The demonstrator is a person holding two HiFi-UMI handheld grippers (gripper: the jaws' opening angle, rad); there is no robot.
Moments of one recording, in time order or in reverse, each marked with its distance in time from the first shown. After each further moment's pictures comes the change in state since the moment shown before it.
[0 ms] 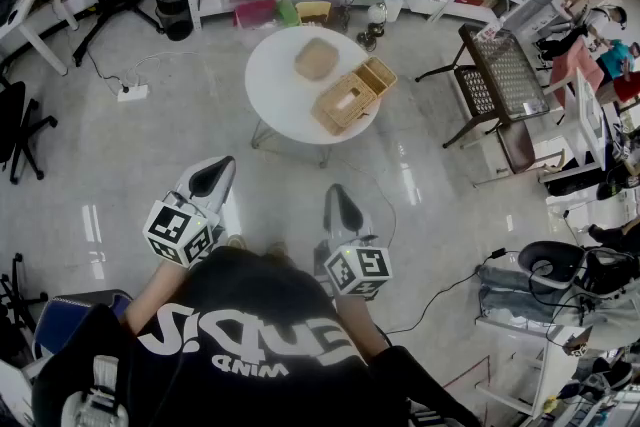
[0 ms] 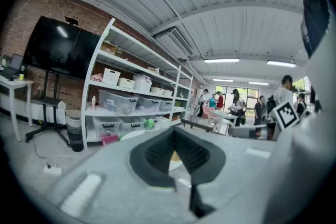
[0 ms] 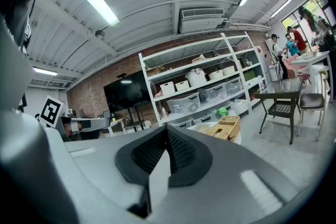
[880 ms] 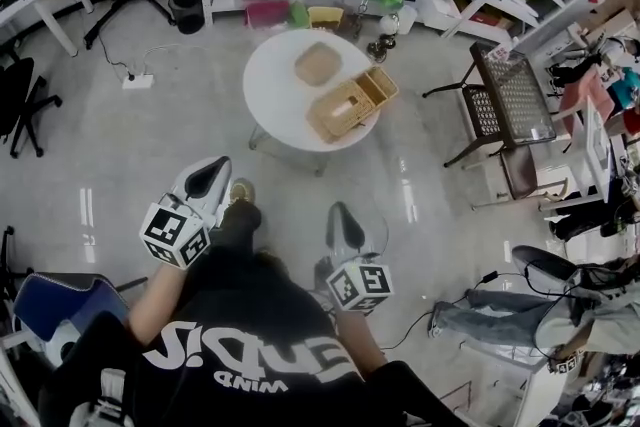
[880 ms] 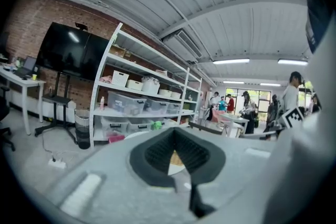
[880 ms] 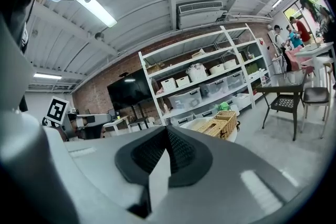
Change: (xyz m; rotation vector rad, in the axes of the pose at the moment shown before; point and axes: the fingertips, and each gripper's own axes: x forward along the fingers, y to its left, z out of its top) left arm 0.032 -0.026 -0.008 -0.028 -0.044 0.108; right arm -0.025 -0.063 -0.006 0.027 0.040 0.051
